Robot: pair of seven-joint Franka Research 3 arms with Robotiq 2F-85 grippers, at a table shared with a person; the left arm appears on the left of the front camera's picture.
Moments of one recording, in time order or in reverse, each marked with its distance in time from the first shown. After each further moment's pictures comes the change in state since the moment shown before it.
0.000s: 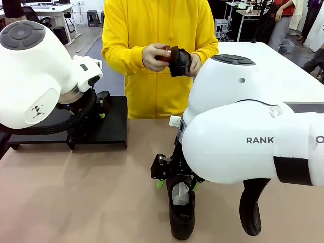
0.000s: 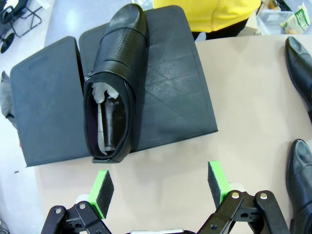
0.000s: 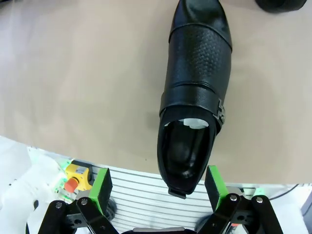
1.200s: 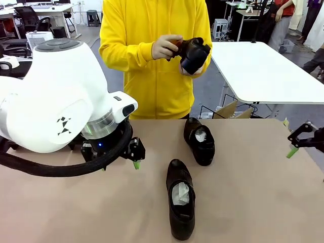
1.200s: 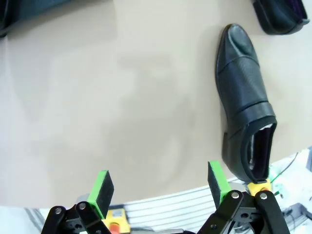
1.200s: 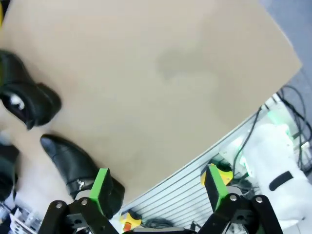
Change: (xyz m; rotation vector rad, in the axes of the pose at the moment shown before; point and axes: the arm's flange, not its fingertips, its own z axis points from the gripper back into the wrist) left arm -0.092 -0.112 0.030 -0.200 0.455 0.143; right arm 0.007 -0.317 0.105 0.016 -0.007 -0.927
